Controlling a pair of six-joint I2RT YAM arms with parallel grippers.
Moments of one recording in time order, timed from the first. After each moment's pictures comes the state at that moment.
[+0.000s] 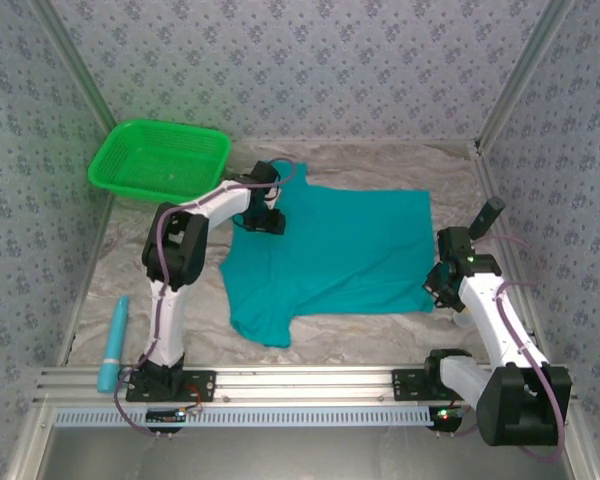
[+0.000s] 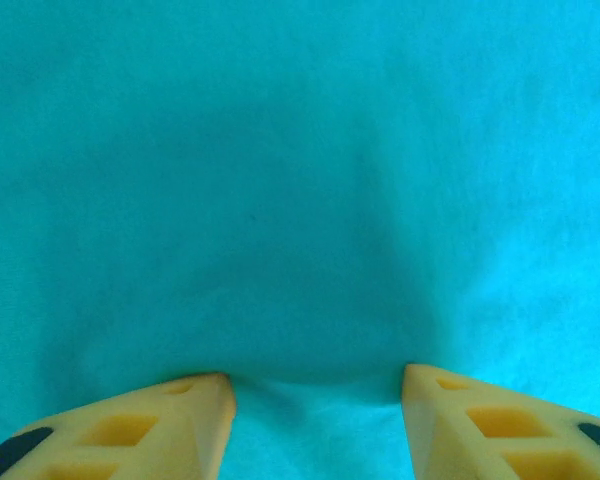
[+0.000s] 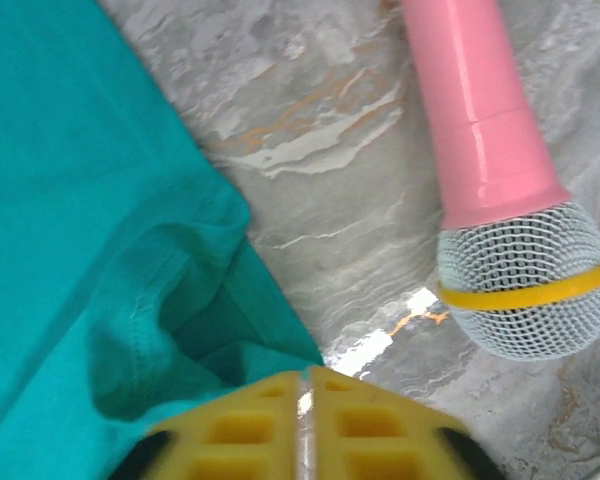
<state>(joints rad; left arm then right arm) -0.46 2.18 1.68 -0.78 0.10 -0.23 0.00 1.04 0.72 -0.98 0.14 0.71</state>
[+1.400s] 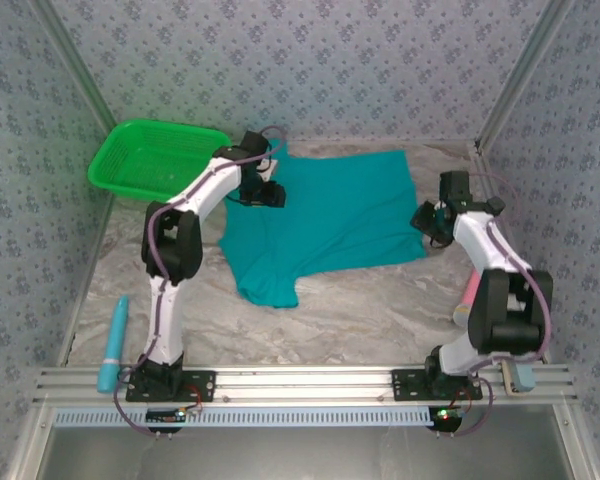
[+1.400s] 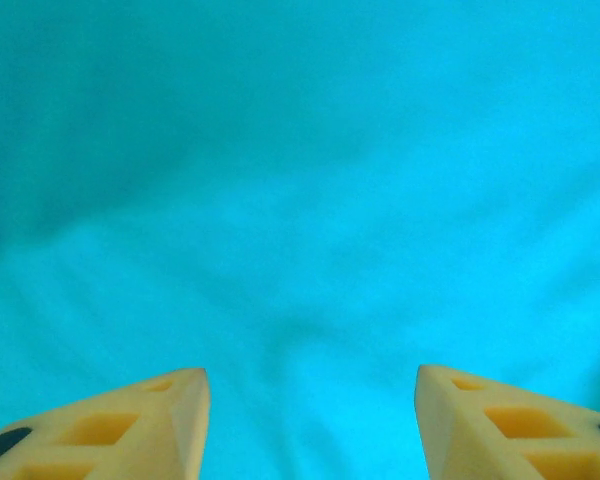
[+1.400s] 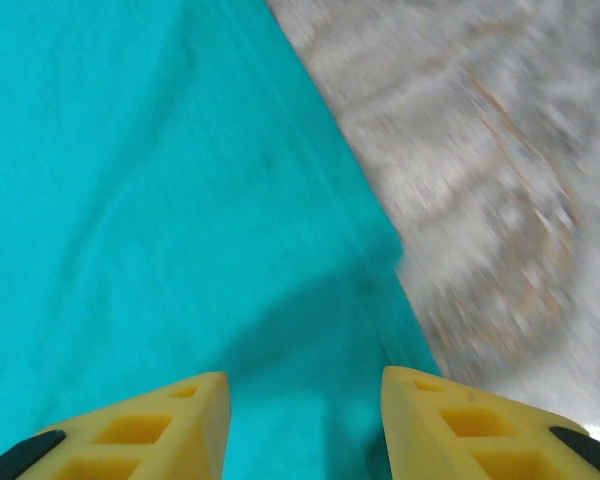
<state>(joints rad) -0.42 2.17 1.92 -0.96 0.21 -0.20 -0.04 1.48 1.03 -0.60 -0.05 0.47</state>
